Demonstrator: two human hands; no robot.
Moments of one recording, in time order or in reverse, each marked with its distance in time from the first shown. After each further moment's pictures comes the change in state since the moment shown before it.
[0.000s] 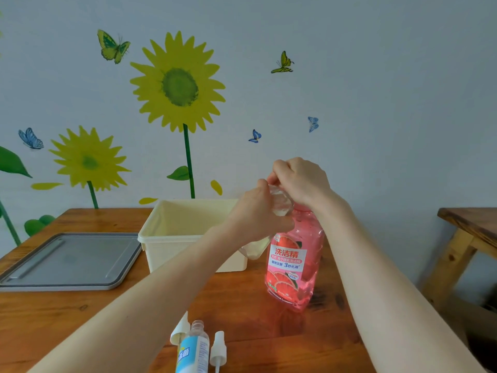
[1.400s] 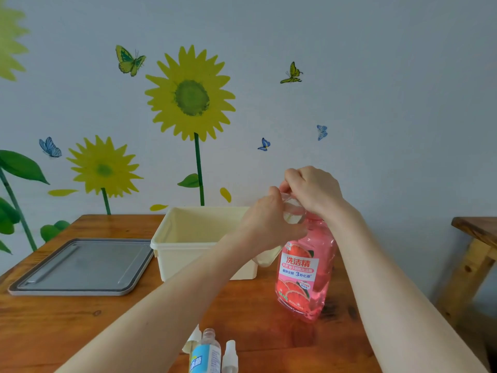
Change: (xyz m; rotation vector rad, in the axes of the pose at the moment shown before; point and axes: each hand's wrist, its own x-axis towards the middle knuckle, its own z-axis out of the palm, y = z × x) left_hand 0.001 0.000 0.001 0.017 0.030 0.019; right_hand 0.002 0.000 0.001 -0.034 0.021 0.016
